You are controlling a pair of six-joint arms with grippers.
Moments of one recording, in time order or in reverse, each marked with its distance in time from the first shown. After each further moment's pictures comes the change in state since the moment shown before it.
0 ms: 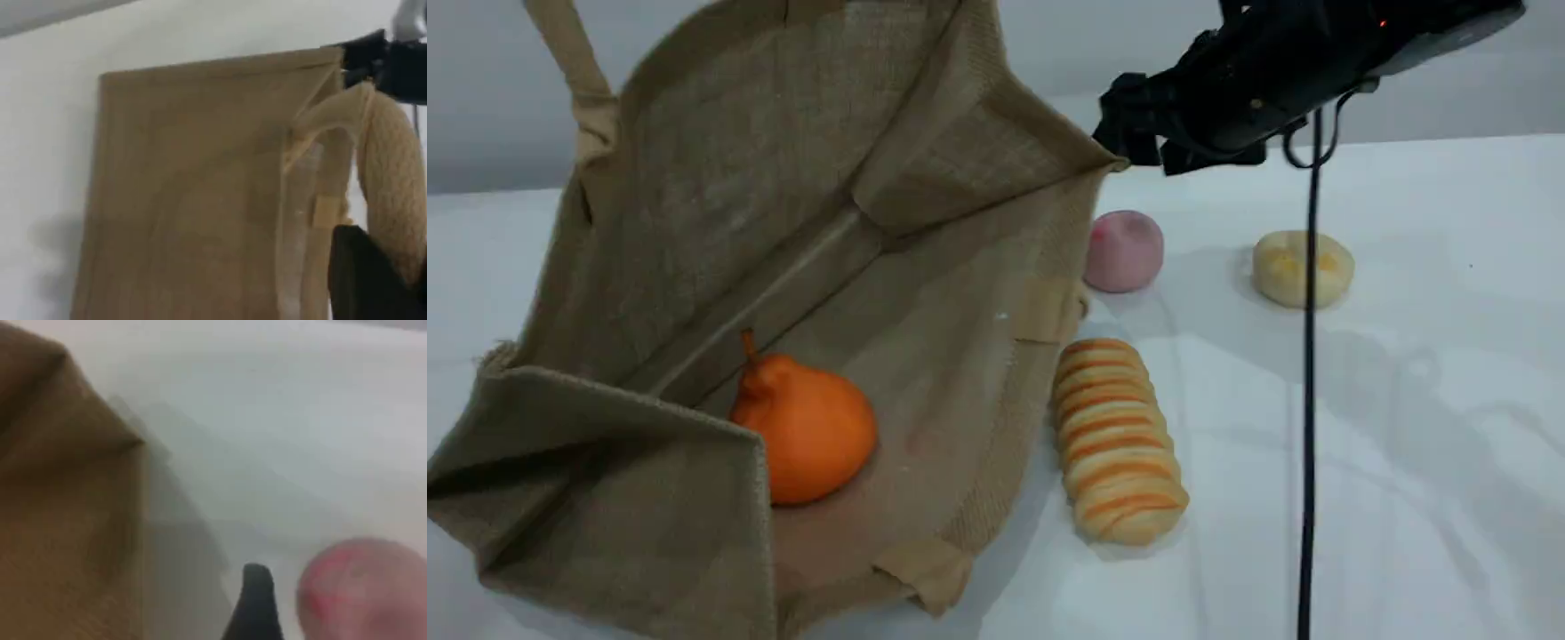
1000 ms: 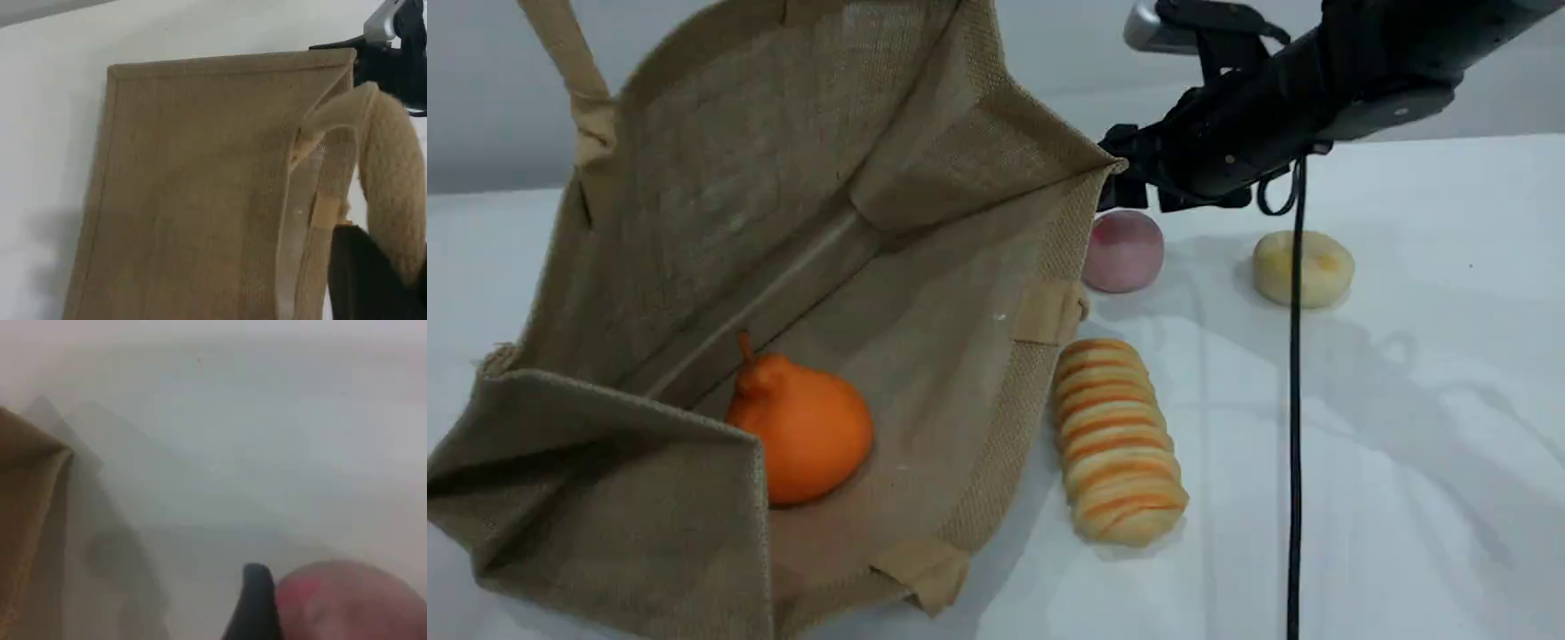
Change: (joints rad) left arm 0.000 0.001 0.000 -0.009 -0.001 -0.019; right arm 0.001 0.148 -0.105 0.178 -0.050 -0.150
